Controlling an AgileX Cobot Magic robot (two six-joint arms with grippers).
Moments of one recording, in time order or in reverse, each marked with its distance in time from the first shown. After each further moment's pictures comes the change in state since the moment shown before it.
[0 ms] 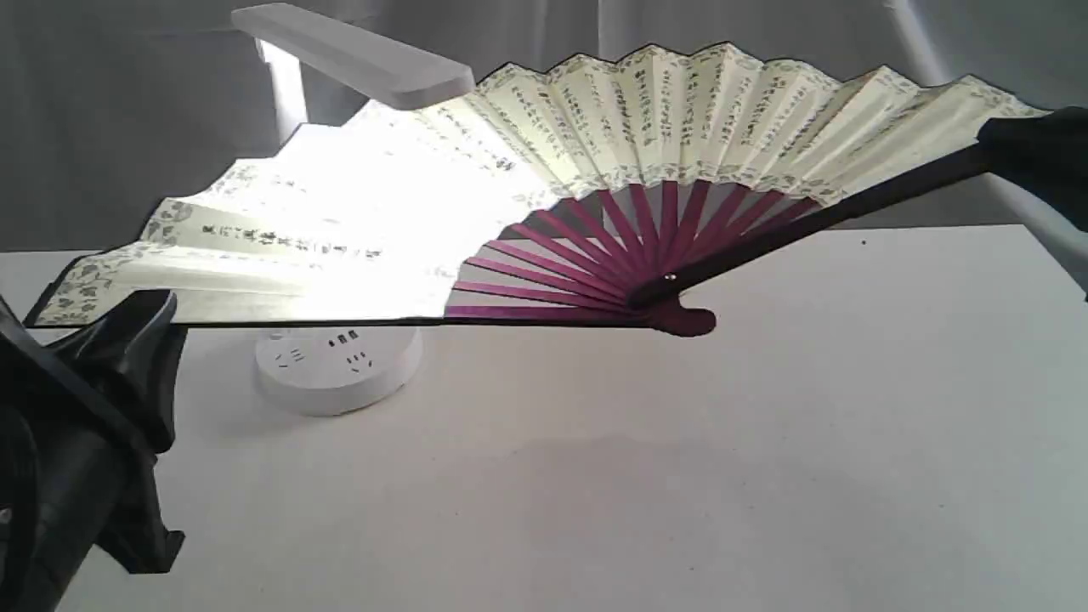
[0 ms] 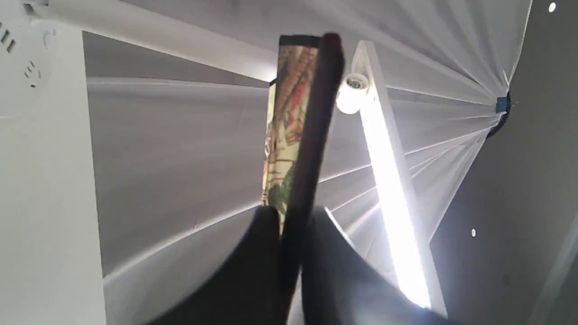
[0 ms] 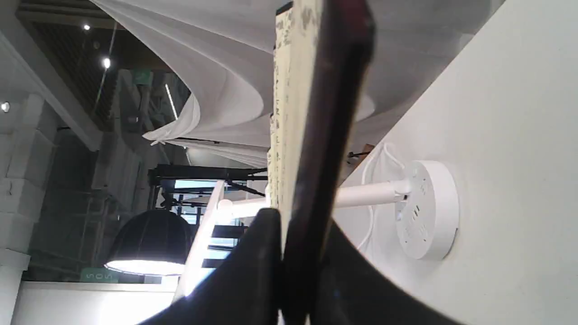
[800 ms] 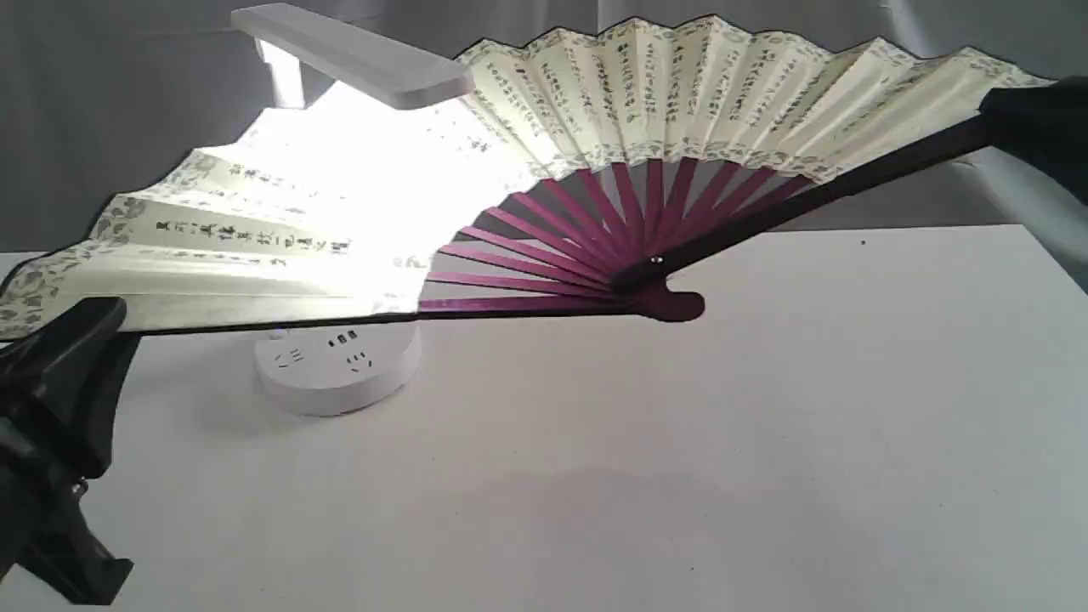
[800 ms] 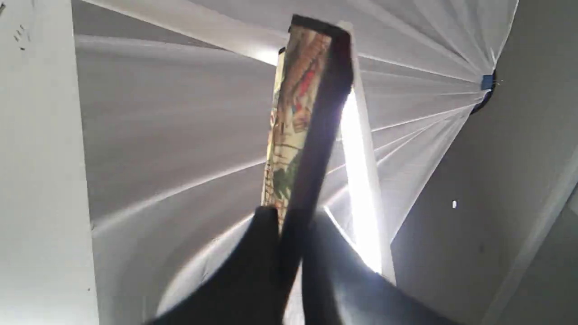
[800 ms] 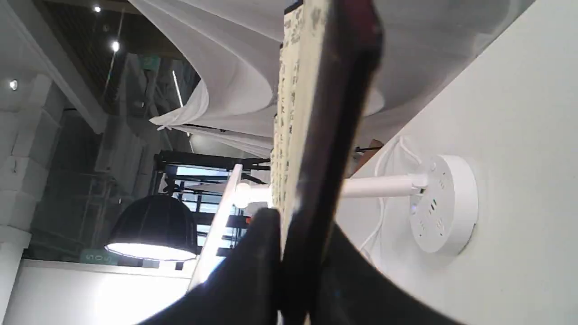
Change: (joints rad) left arm 0.000 -0.209 0.077 0.032 0.103 0.028; right arm 0.008 -0.057 0.000 -0.002 0.014 0.010
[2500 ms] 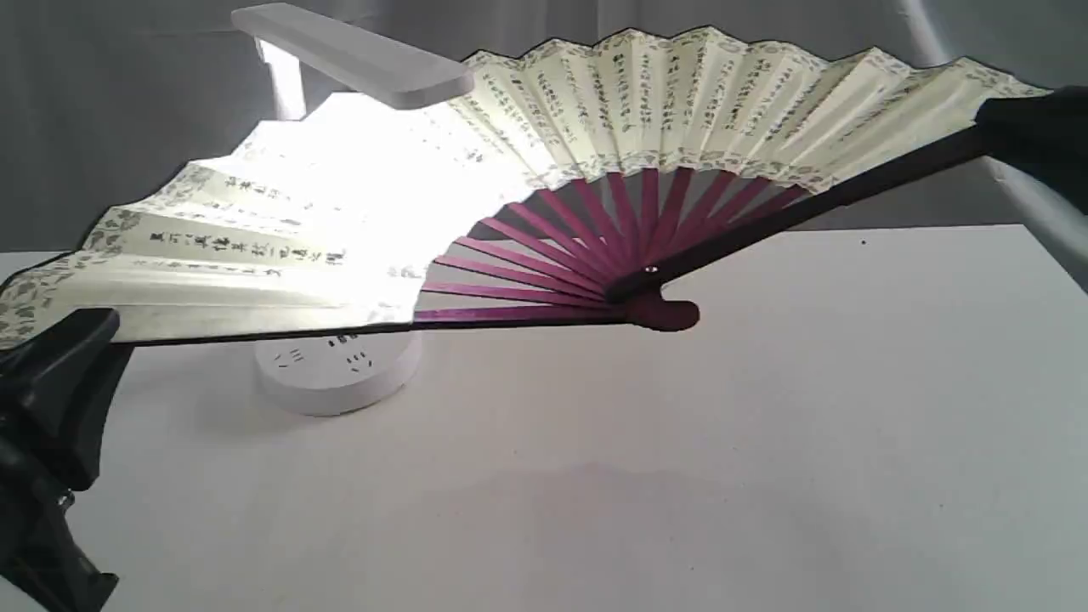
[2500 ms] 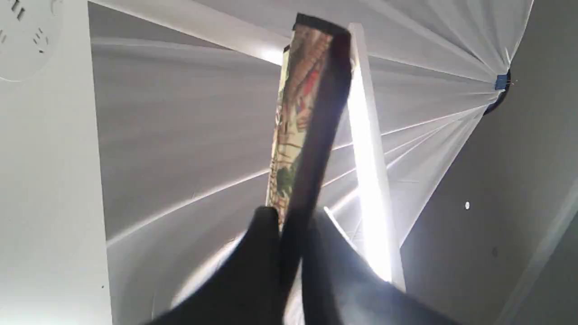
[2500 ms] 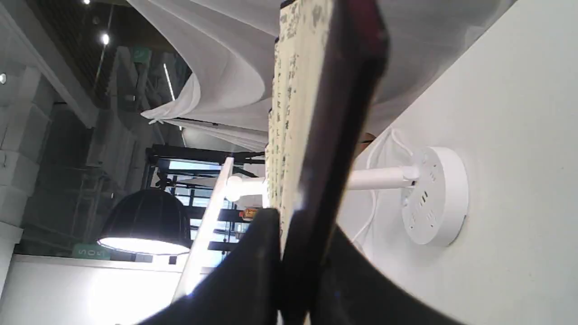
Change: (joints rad) left arm -0.006 -0.035 0.004 -0.037 0.040 0.050; right arm 0.000 0.000 0.000 -0.025 0.000 0.005
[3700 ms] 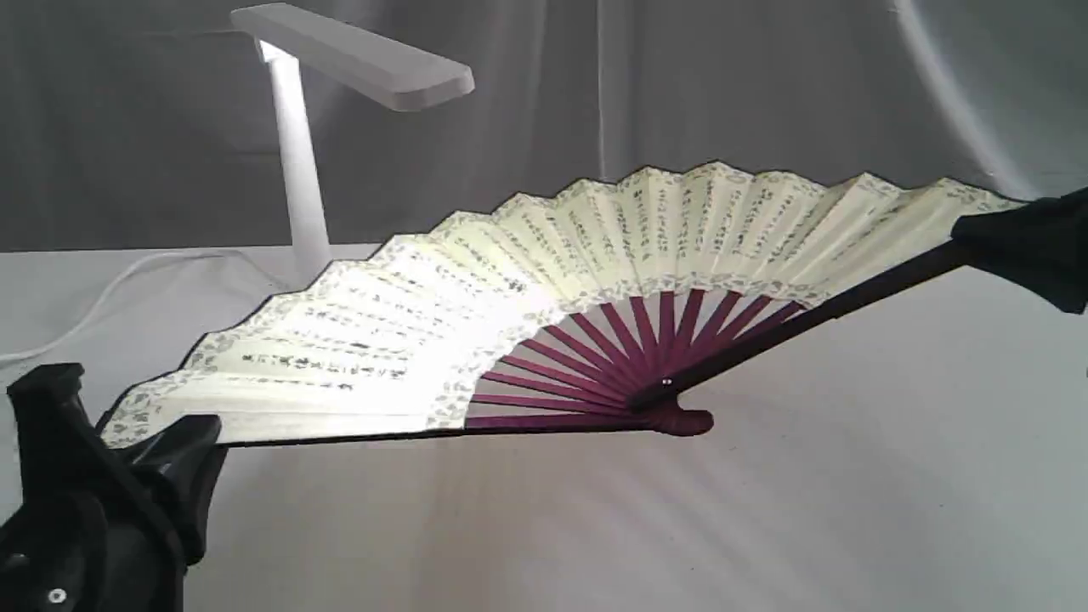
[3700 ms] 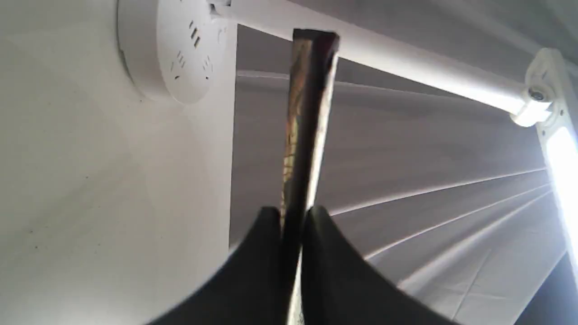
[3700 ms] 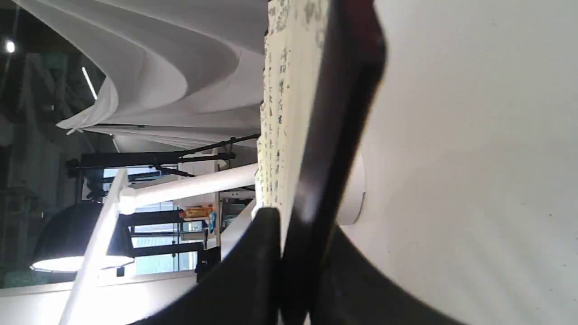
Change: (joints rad) left arm 0.000 0.311 -0.012 -0.035 0.016 -0.160; right arm 0.000 0.120 0.000 -0.140 -0.098 0.006
